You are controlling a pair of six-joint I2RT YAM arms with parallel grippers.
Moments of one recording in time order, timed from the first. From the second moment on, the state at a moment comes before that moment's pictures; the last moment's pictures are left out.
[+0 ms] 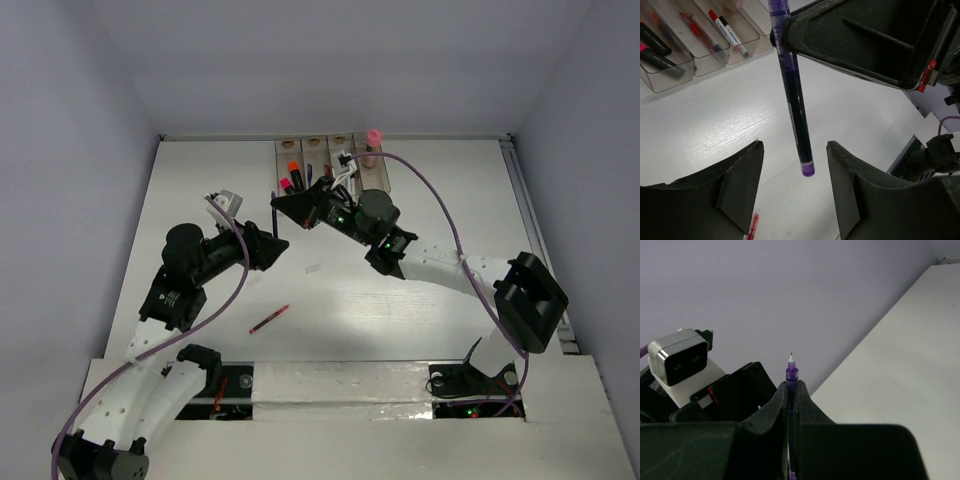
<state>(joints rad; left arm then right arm) -0.31 0.68 0.67 -0.17 0.49 -0.37 0.88 1.60 1.10 0.71 -0.13 0.79</state>
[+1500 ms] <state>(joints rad) -0.30 0.60 0.67 -0.22 0.40 -0.36 0.79 1.51 1.11 0.38 -0.30 0.58</state>
